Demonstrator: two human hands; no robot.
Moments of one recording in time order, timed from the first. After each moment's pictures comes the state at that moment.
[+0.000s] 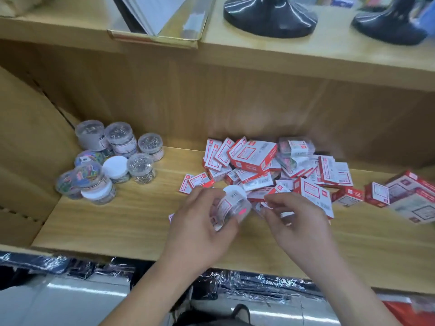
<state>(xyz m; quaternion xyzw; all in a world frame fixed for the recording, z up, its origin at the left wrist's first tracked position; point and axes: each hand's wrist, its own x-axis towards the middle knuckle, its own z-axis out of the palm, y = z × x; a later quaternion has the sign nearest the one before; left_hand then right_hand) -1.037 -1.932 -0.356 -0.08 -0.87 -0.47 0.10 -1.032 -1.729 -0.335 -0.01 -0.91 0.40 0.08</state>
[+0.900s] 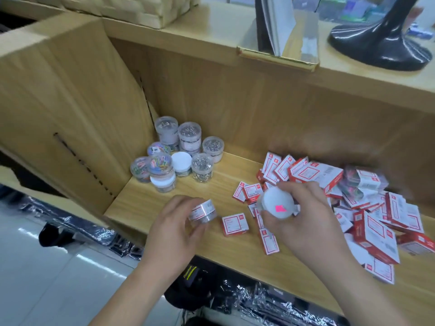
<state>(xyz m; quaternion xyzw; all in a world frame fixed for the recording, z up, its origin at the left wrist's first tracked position) -1.005 -2.060 -0.374 0.03 -0.89 -0.42 0.16 -1.064 -1.816 -0.315 0.06 -0.94 0.34 0.05</state>
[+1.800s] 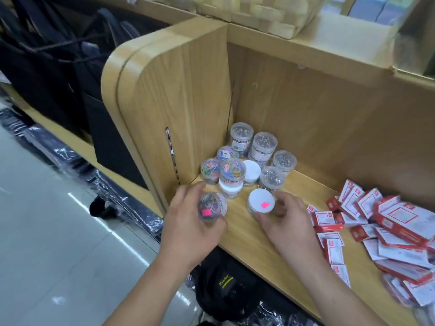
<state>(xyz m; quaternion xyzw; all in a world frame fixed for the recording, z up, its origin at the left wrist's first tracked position) -0.989 -2.151 -0.376 0.21 -0.88 -0.38 0.20 -1.097 -1.961 -0.393 0.11 -0.91 0.40 -0.02</state>
